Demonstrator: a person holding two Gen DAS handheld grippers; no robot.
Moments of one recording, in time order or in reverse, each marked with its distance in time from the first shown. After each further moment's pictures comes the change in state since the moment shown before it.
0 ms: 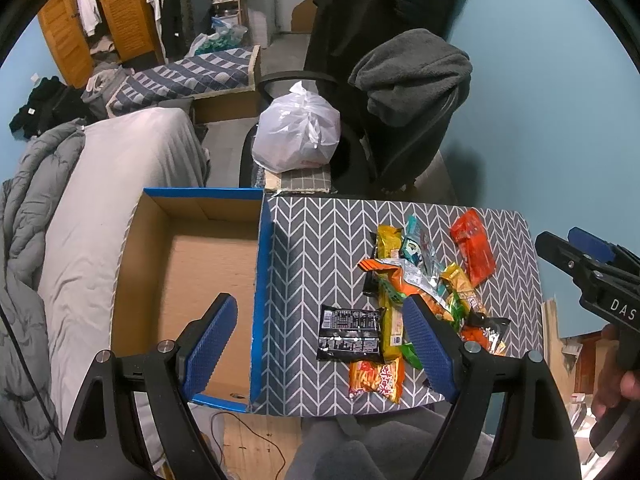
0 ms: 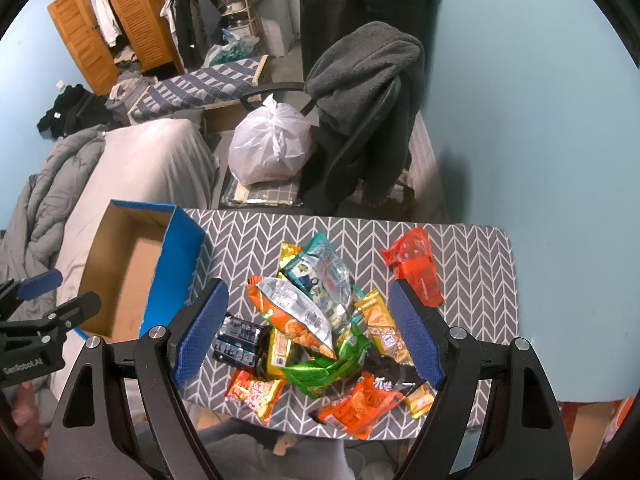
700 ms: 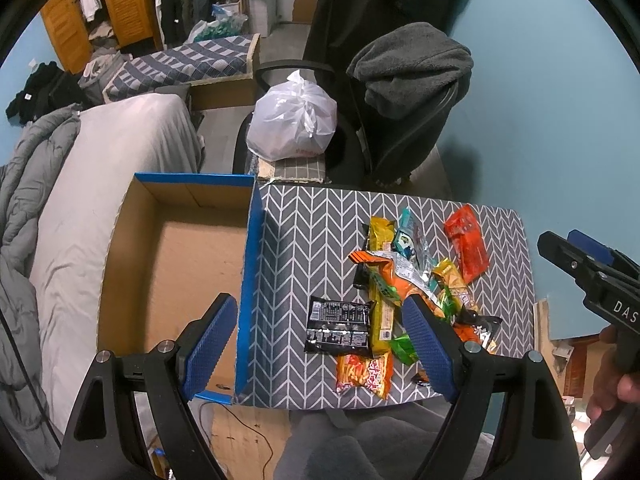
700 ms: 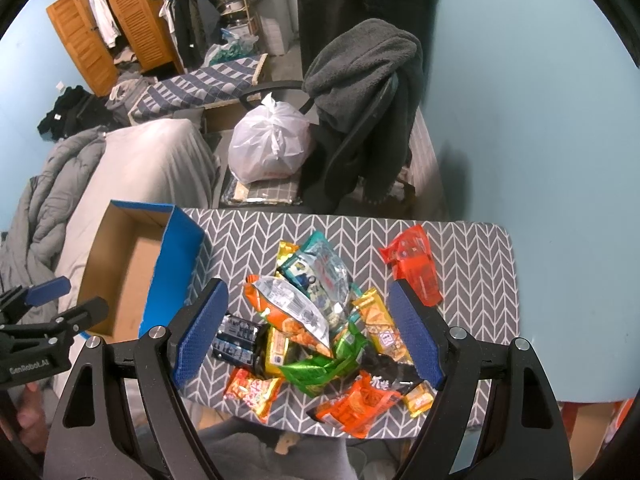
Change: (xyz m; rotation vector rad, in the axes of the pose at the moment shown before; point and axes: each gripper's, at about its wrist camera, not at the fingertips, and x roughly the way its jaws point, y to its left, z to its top) left arm 0.007 -0.006 -0.002 -0.032 0.034 -0.024; right arm 0.000 -0.002 0.000 0.004 0.006 0.005
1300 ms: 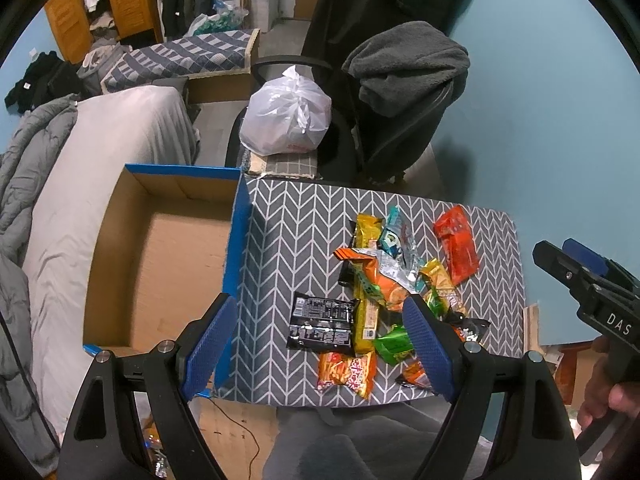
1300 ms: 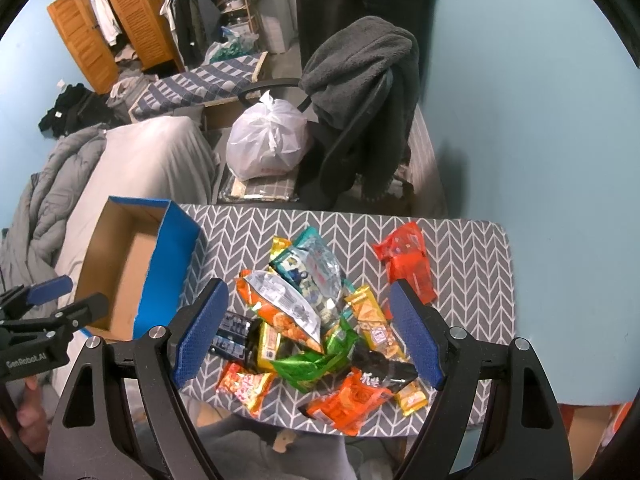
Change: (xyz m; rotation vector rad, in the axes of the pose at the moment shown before) left arm 0.004 -0.016 -0.002 -0.030 0.014 -0.023; right arm -0.002 -0.010 -0.010 -0.002 0.006 0.003
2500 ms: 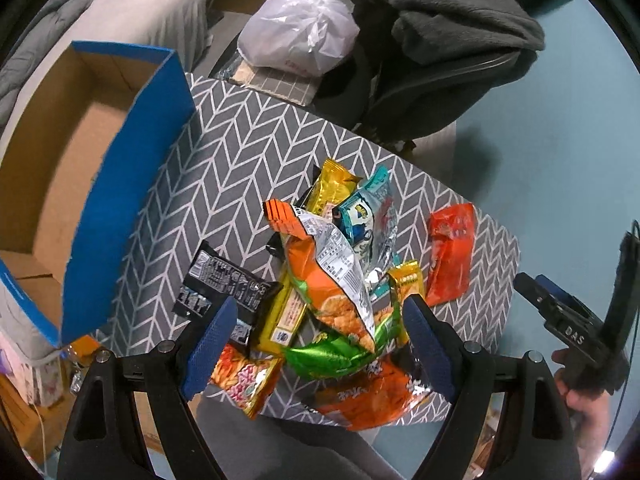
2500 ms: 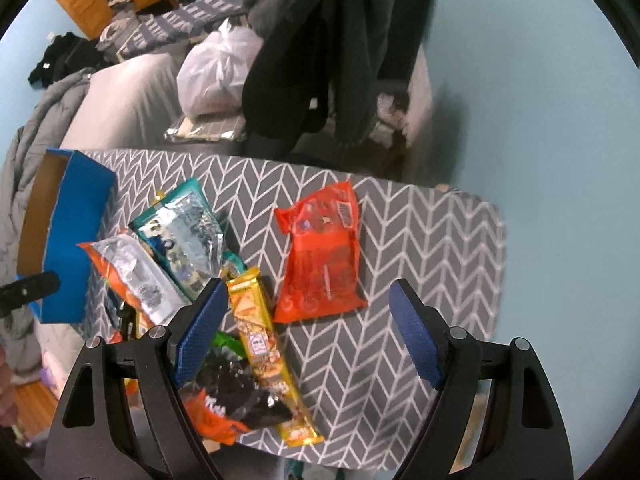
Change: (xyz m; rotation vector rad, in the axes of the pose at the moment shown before) left arm 0.138 -0.057 0.004 -0.331 0.216 -0.046; right arm 0.142 -0.161 0.024 -0.070 0.280 0.071
